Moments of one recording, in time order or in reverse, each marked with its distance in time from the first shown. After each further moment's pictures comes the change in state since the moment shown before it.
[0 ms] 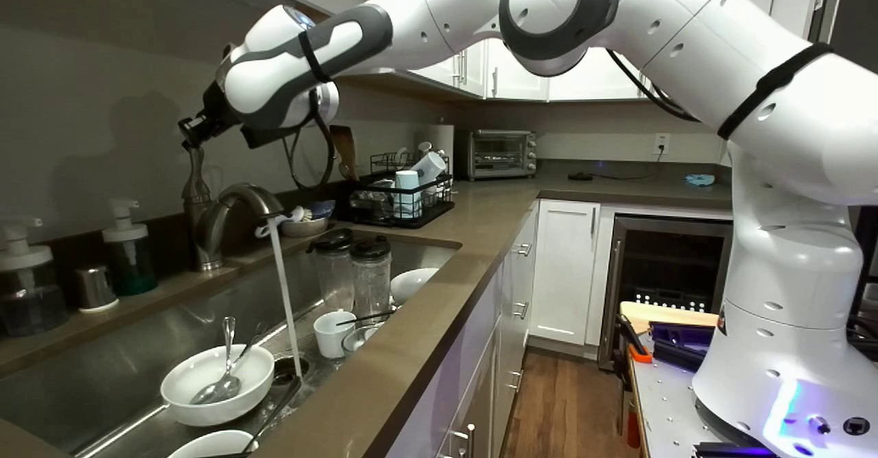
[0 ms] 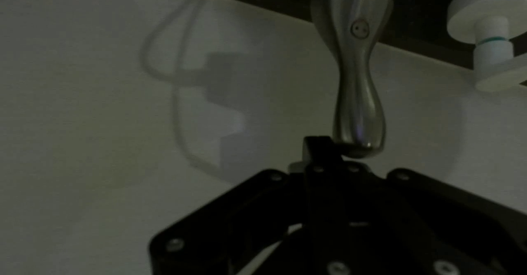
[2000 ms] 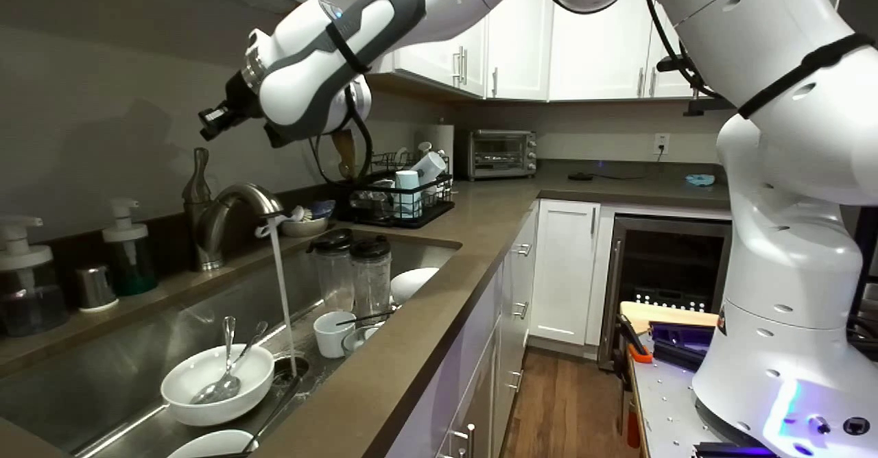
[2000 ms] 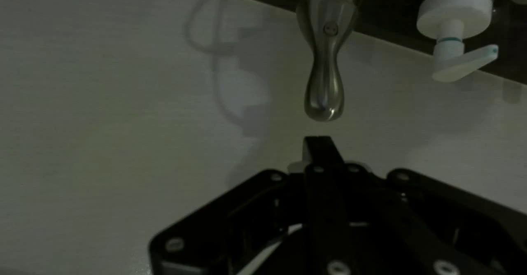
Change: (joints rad) arm 0.151 -0.244 -0.179 -0.437 0.005 0.283 0.072
